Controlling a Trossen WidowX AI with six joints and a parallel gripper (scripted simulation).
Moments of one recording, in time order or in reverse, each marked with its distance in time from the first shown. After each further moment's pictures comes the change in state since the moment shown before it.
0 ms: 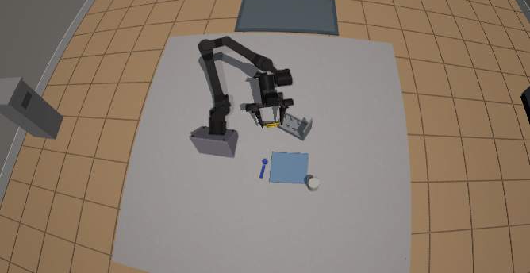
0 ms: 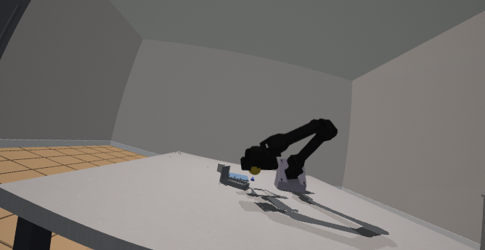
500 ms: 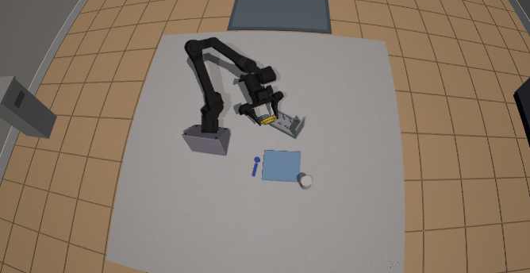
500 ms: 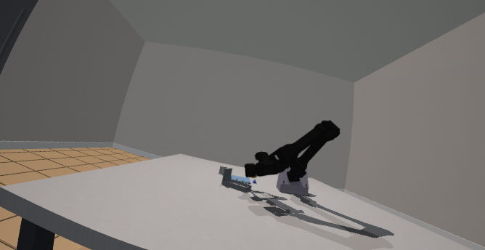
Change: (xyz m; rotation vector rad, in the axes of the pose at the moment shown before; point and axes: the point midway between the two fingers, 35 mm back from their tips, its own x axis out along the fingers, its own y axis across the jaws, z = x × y) arm -0.004 0.013 -0.008 -0.102 -0.227 0.237
